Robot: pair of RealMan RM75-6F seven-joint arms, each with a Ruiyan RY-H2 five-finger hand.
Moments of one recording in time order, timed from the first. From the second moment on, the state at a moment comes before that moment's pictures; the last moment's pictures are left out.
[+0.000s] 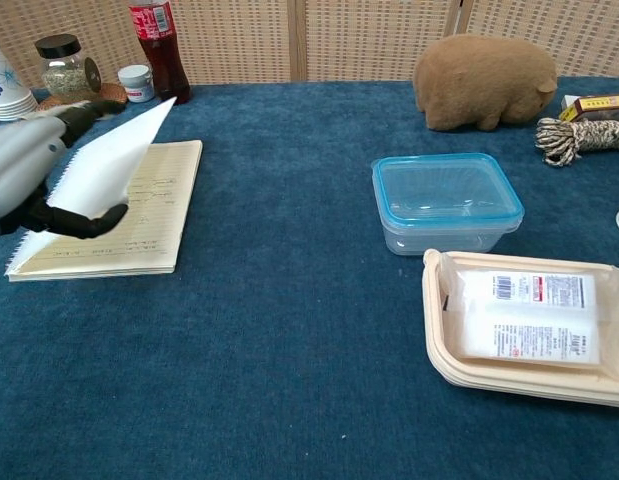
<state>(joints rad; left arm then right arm) -0.40 -1.76 -0.10 -1.58 1.28 1.51 0.55 -0.13 -1.19 0.10 -1.50 -1.46 1.69 0.16</state>
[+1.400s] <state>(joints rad) -0.04 -1.28 0.00 -1.81 1.34 1.65 0.35 -0.08 -1.15 0.10 -1.61 -1.52 1.64 0.06</state>
